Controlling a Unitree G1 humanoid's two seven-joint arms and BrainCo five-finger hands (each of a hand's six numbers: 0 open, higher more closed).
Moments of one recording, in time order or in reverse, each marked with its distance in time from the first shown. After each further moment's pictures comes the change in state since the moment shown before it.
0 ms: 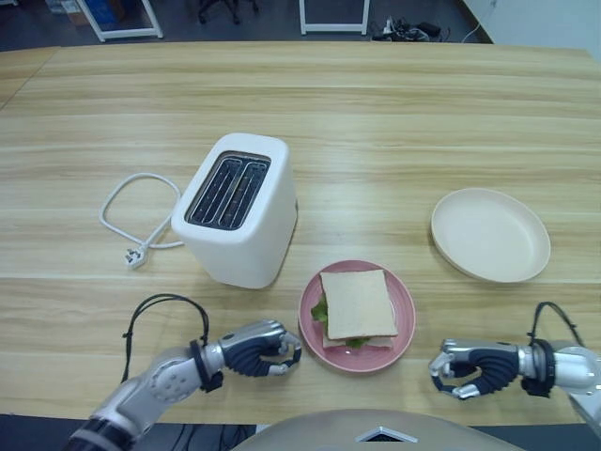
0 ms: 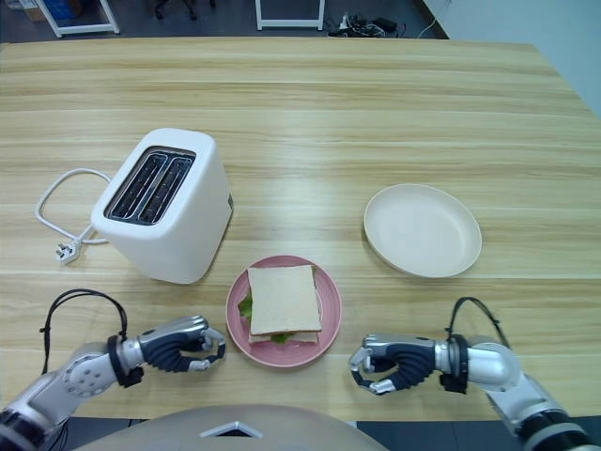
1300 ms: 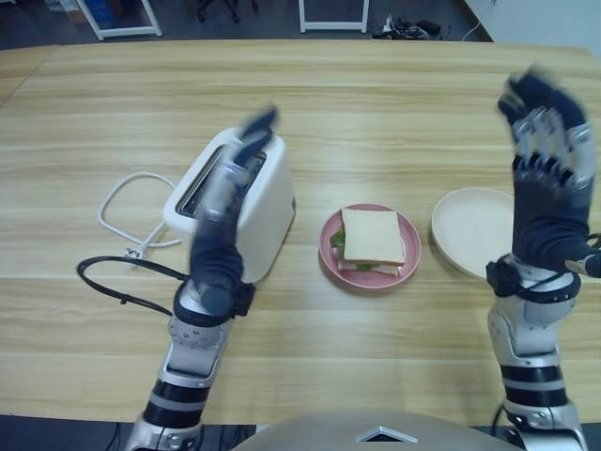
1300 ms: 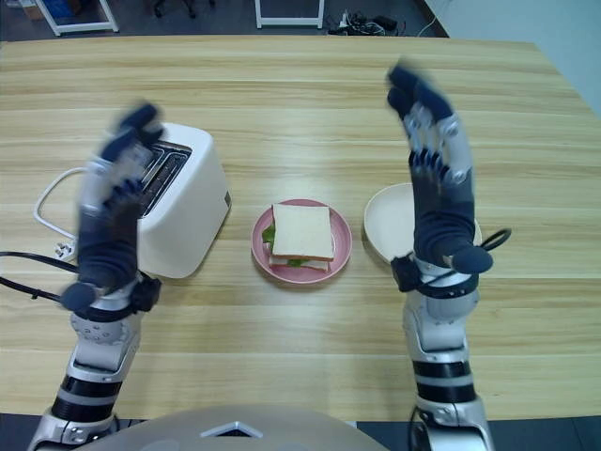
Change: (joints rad) left arm -0.219 -0.522 0.320 -0.448 -0.235 -0.050 0.411; right arm -0.328 0.649 -0.388 -0.551 -0.048 0.157 -0.724
